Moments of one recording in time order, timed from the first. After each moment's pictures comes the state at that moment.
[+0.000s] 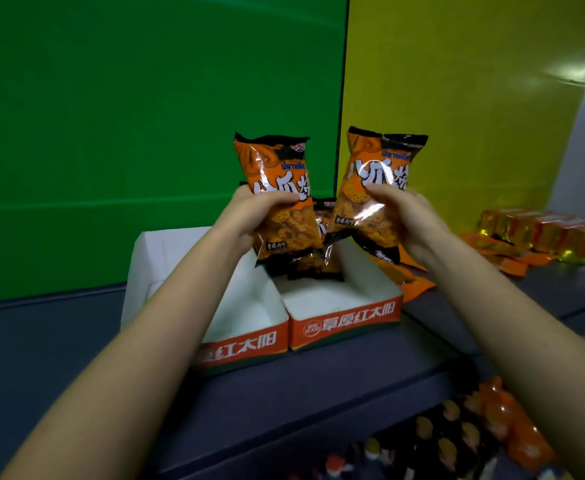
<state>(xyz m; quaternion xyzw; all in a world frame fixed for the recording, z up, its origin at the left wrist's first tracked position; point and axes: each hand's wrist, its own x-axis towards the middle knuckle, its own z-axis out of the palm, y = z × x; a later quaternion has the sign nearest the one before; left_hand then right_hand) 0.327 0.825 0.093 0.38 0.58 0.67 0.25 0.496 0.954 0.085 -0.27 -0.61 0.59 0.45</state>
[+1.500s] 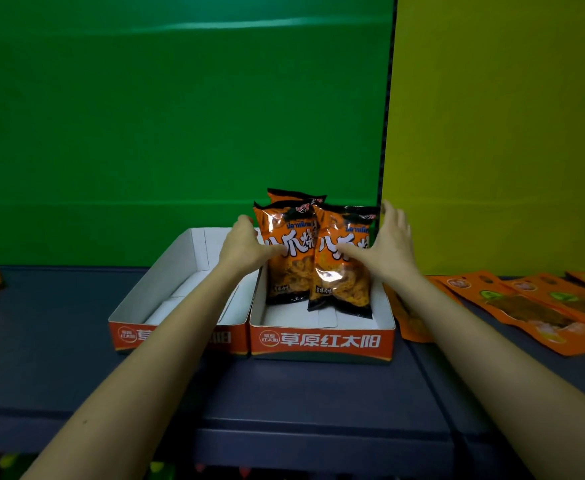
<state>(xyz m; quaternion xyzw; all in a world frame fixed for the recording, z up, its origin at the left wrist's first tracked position) 0.334 0.854 0.043 0.25 0.86 0.43 -0.12 0.450 1.033 0.039 -0.22 -0.87 0.23 0.38</state>
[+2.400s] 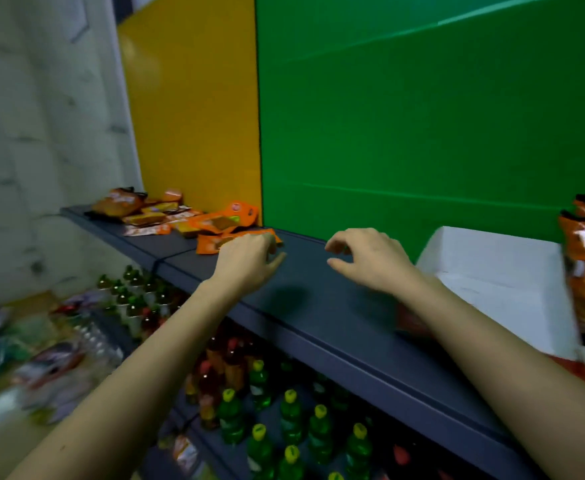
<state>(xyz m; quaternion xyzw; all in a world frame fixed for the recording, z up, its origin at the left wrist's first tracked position) 0.337 0.489 0.031 0.07 0.95 0.05 -0.30 0.345 0.689 0.056 0.23 -0.95 0.10 0.20</state>
